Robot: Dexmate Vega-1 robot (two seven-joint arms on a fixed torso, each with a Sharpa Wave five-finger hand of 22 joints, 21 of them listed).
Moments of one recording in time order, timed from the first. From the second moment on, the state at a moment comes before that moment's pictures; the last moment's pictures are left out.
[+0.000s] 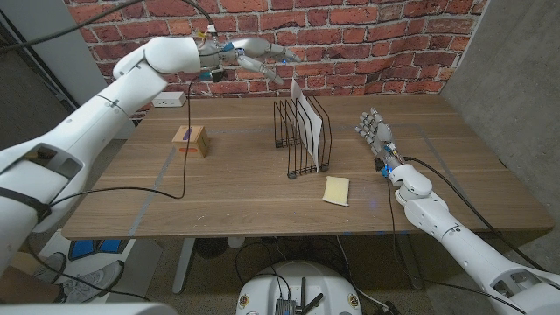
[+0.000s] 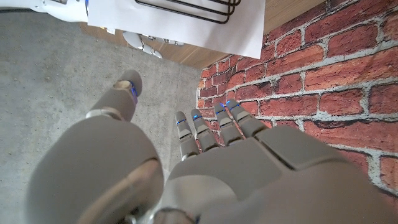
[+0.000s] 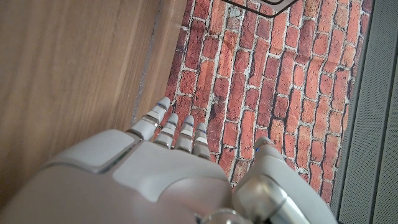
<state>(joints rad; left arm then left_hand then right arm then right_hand) 0.20 0.77 0.61 -1.48 -0.01 -0.43 -0.63 0.66 -0.15 0.70 -0.20 0.18 0.30 -0.19 0.22 0.17 0.25 -0.20 0.20 0.17 0.20 -0.04 0.18 0.17 0.18 -0.04 0.18 0.16 -0.88 -0.49 -0.37 -1.28 0.65 0.36 0.04 0.04 0.08 0.37 0.04 0.19 0.08 -0.03 0.19 0.17 0.12 0.00 0.19 0.19 0.01 -0.01 0.23 0.32 0.25 0.00 0.18 0.17</state>
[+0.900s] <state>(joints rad) 0.02 0.75 0.69 -1.46 0.15 -0.56 -0.84 0.81 -0.14 0.70 -0.19 0.19 0.31 -0.19 0.21 0.18 0.26 -0.20 0.20 0.17 0.20 -0.04 0.18 0.17 0.17 -0.04 0.18 0.16 -0.88 -0.48 -0.37 -1.29 0.65 0.36 0.03 0.04 0.08 0.37 0.04 0.19 0.09 -0.04 0.19 0.17 0.12 0.00 0.19 0.19 0.01 -0.01 0.23 0.32 0.25 0.00 0.18 0.17</state>
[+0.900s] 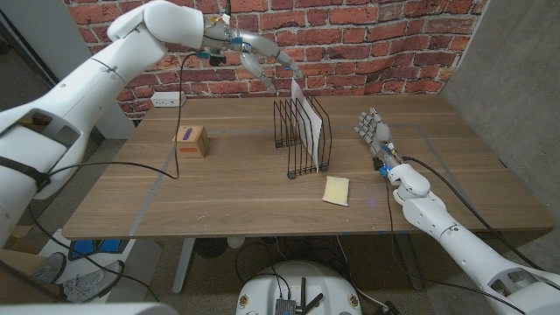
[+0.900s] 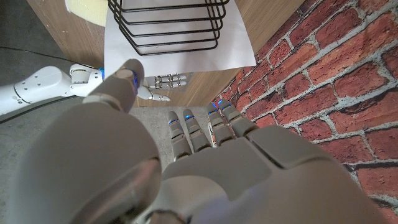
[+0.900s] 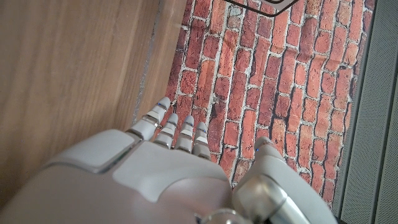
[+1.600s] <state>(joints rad) -0.08 0.71 0.75 -1.42 0.27 -0.73 -0.90 0.88 -0.15 0.69 -0.19 0.19 0.29 -0.20 0.20 0.18 0.25 -0.21 0.19 0.17 0.19 -0.04 0.18 0.17 0.14 -0.04 0.18 0.16 -0.90 -0.48 -0.37 -1.33 0.64 0.34 0.00 0.04 0.08 0.37 0.04 0.19 0.09 -0.04 0.19 0.17 0.12 0.00 0.19 0.19 0.01 -0.01 0.23 0.32 0.25 0.00 0.18 0.17</state>
